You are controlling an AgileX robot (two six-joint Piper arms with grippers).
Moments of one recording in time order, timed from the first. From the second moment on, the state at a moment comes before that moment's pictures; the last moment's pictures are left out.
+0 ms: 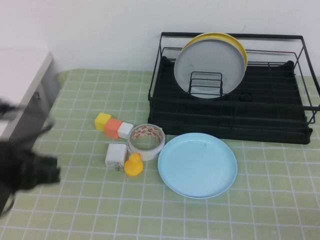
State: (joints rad) right arm -0.06 -0.01 0.03 0.66 0.34 -0.02; left arm -0.15 0.96 -0.74 -0.48 0.67 0.31
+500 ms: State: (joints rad) right arm -0.06 -0.01 0.03 0.67 0.38 -0.02; left arm -0.47 1.52 -1.10 -0.15 0.69 0.05
